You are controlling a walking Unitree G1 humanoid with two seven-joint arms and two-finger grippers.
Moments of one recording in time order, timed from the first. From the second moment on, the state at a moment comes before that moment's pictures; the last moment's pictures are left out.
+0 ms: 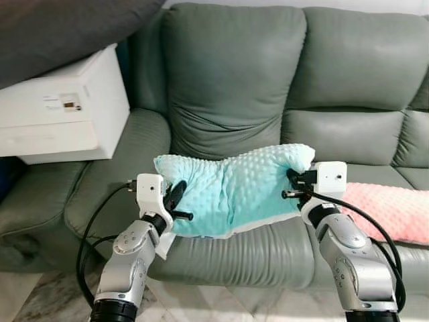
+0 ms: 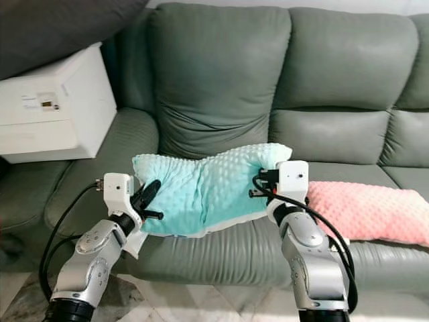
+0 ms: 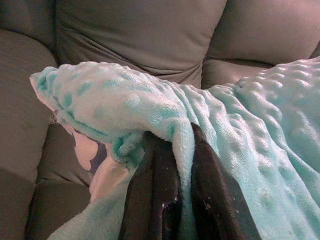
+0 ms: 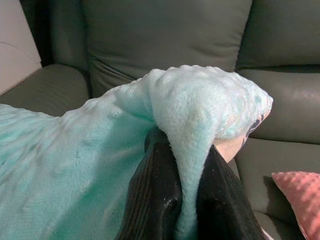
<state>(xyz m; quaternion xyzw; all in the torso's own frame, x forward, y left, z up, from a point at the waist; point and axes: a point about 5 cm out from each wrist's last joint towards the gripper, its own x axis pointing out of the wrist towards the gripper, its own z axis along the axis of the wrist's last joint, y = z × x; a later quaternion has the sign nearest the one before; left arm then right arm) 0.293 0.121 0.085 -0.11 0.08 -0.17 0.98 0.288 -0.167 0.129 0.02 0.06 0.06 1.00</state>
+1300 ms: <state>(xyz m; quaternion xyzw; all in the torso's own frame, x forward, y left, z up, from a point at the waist) 0.288 0.111 0.085 -0.11 0.08 -0.20 0.97 0.289 -0.167 0.131 0.01 0.06 0.06 1.00</state>
